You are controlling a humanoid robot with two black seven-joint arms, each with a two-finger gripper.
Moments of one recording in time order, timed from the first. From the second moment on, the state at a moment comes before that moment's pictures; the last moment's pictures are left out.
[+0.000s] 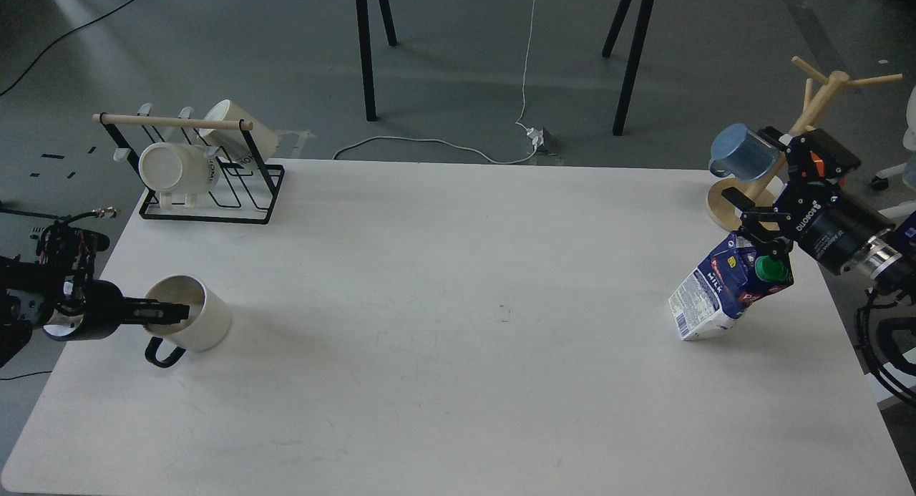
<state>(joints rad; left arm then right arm) -0.67 0.69 -0.36 -0.58 1.79 -0.44 -0.49 0.58 -0.80 0.43 0.98 -0.20 0.49 0.49</state>
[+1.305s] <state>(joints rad) -0.94 0.32 -0.22 -0.93 1.75 -0.49 -0.49 0.58 -0.80 0.55 0.97 0.15 0.49 0.49</state>
